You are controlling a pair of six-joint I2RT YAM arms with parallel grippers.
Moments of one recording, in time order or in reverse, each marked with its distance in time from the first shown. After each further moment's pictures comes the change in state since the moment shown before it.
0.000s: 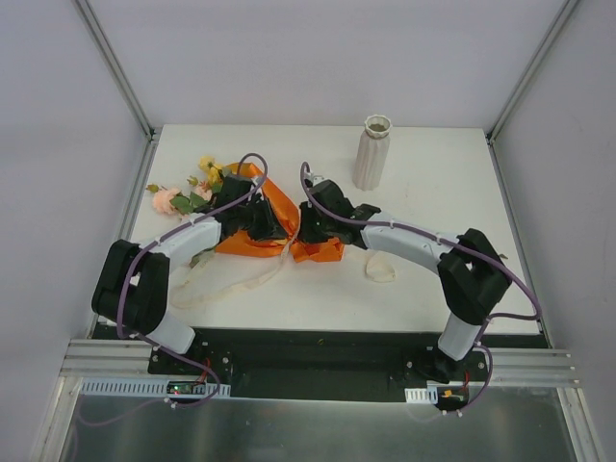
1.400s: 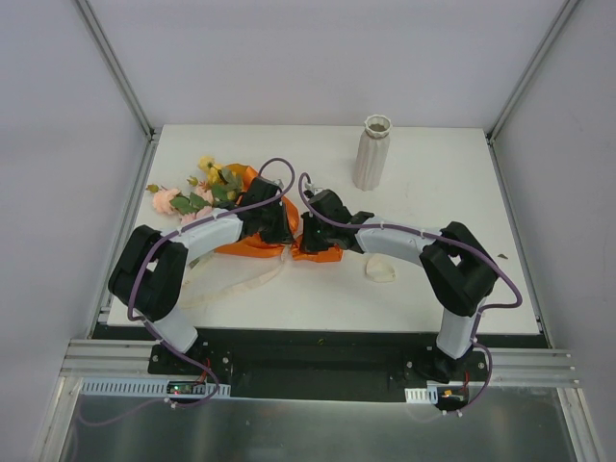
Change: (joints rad) left arm -0.139 0.129 0.095 -0.075 -0.228 0.083; right arm -0.029 0.083 -0.062 0.089 -0.050 0.027
